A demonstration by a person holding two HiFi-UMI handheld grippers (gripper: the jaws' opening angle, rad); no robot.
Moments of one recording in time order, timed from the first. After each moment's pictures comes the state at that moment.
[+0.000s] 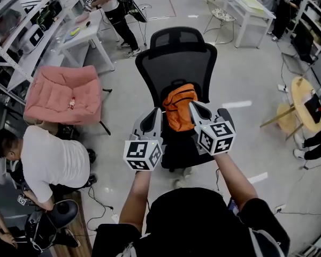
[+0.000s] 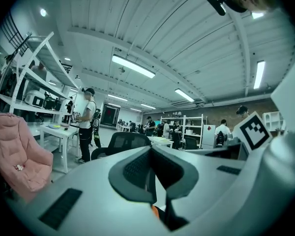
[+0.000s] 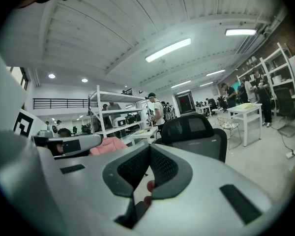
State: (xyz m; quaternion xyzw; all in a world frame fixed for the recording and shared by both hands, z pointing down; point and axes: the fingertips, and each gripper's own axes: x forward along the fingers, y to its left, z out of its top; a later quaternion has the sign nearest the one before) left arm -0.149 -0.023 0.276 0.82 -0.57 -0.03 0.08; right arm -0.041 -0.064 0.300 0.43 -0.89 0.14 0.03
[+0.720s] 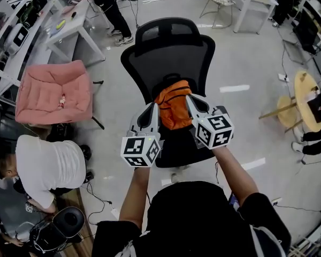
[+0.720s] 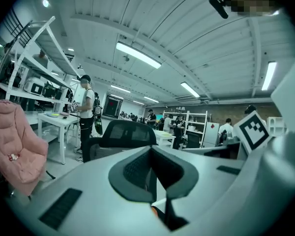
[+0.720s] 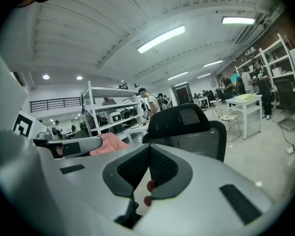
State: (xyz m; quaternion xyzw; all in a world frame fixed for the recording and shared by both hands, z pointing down) left arm -0.125 -0.134 0.327 0.81 -0.57 -0.02 0.13; right arm -0.018 -0.175 0.349 0.43 -0.88 0.17 0.06
